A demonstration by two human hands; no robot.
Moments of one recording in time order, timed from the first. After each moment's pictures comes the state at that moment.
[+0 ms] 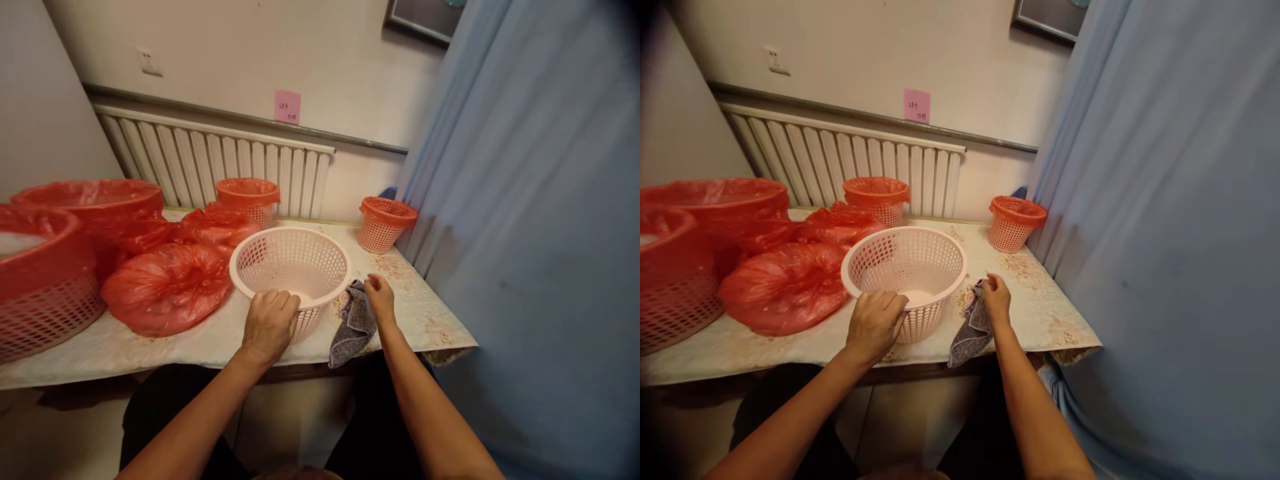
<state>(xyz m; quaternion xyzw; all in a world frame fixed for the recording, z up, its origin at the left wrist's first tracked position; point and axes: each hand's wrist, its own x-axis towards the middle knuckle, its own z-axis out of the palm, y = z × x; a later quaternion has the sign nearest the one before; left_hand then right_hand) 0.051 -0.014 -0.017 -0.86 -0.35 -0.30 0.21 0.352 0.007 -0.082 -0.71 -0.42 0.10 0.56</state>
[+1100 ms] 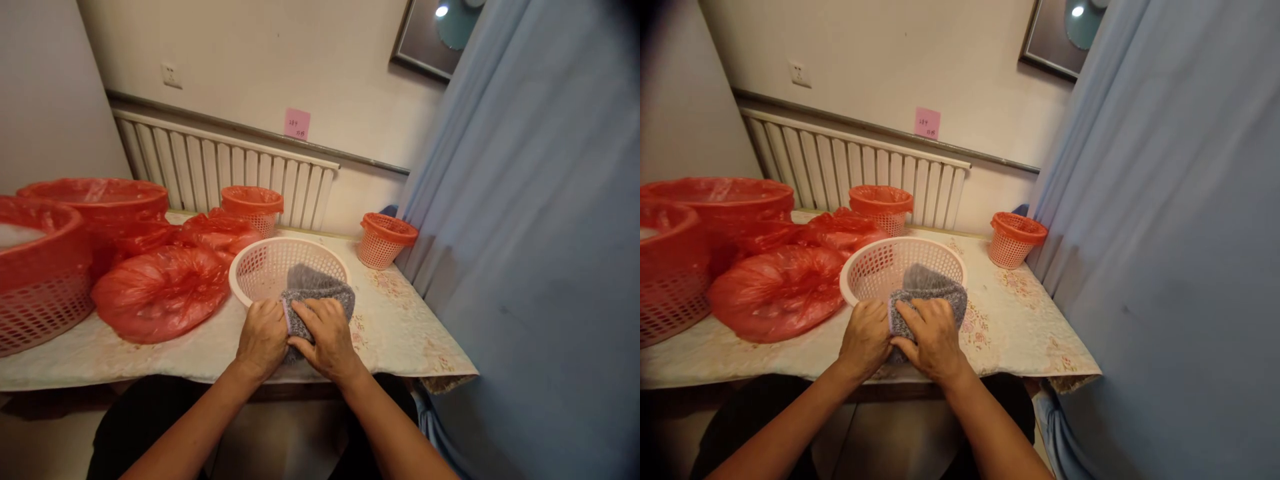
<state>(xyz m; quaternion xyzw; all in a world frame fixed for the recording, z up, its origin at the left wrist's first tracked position) 0.052 -0.009 -0.026 -0.85 -0.33 -0.37 0.18 0.213 -0.051 -0.016 -0.43 -0.82 -0.17 0.35</state>
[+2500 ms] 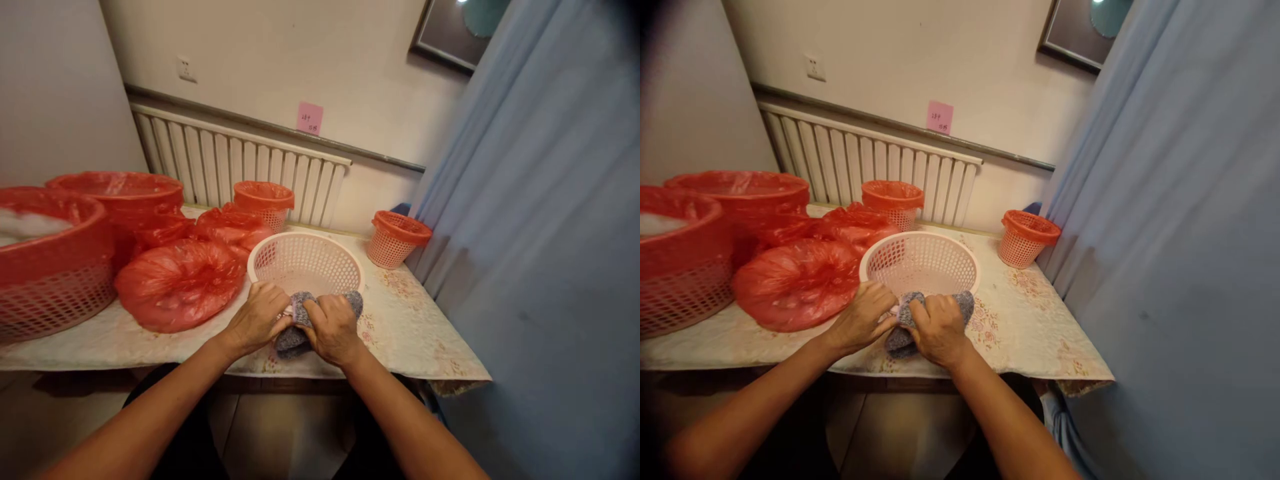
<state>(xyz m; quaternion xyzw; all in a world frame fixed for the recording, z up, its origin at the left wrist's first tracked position) 0.000 0.030 -0.016 -0.91 -0.24 -0.33 0.10 0.200 -0.030 -0.017 -0.46 -0.80 -0.30 0.25</state>
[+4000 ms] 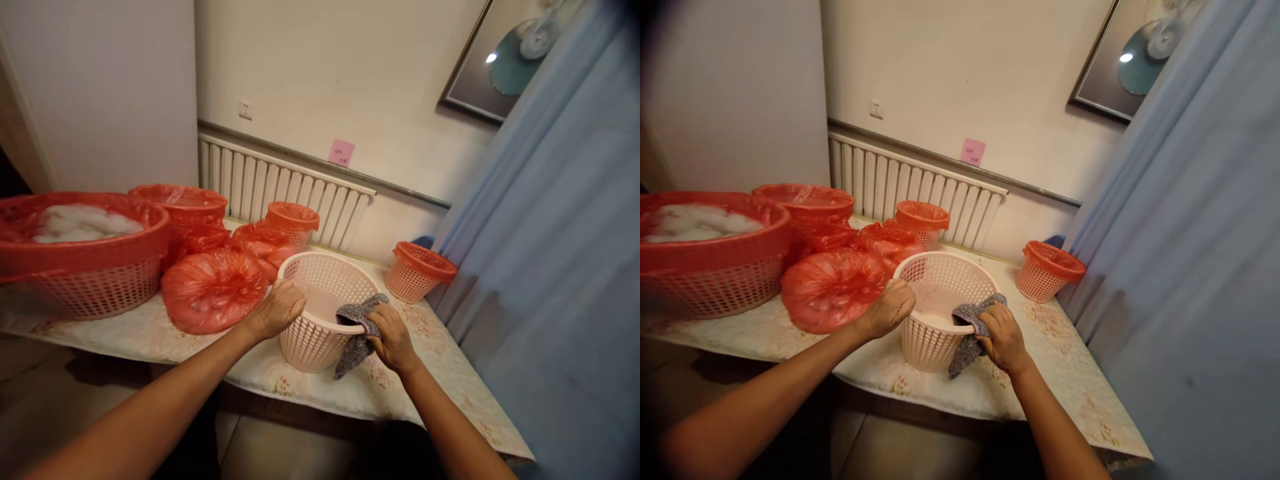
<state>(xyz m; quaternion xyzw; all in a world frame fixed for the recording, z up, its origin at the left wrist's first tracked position) -0.016 0.077 -0.021 -0.87 -0.27 -0.41 0.09 0.303 0.009 -0.027 -0.34 -0.85 -0.24 0.33</state>
